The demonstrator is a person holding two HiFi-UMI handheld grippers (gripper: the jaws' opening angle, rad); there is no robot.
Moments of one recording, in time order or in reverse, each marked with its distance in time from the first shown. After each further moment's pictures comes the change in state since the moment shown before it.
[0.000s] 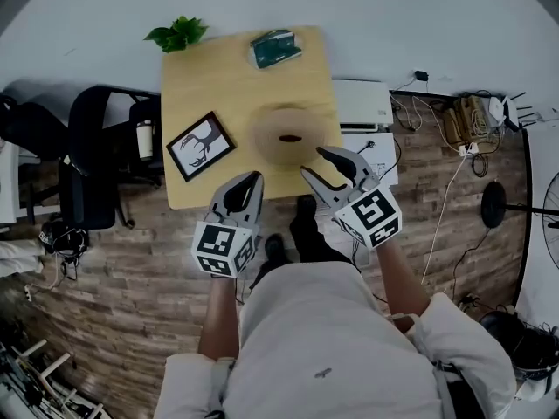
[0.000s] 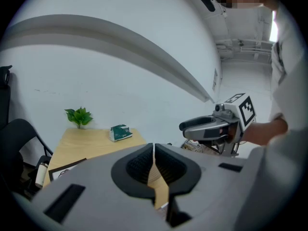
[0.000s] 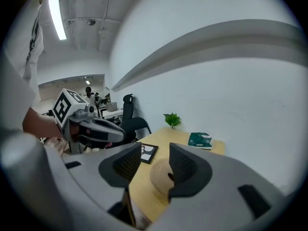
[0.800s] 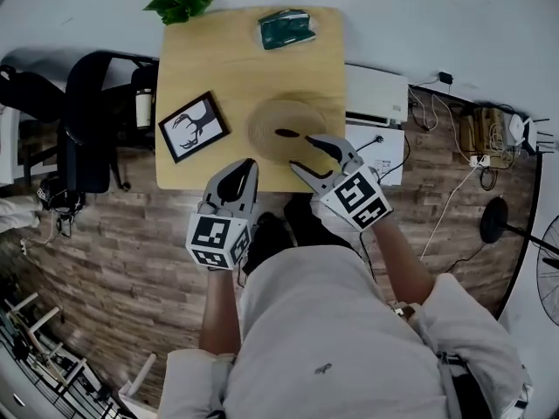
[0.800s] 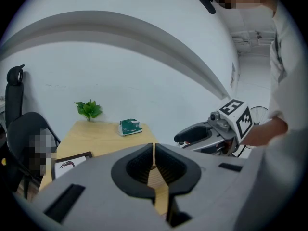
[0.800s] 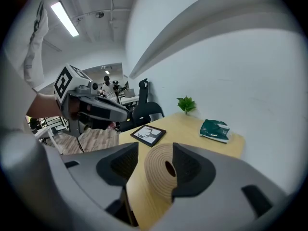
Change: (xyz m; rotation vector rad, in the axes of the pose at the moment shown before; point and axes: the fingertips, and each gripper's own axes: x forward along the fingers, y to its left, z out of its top) left arm 0.057 0.015 -0.011 -0.078 0.045 0.169; right arm 0.058 -0.039 -0.060 -0.099 0.157 0.257
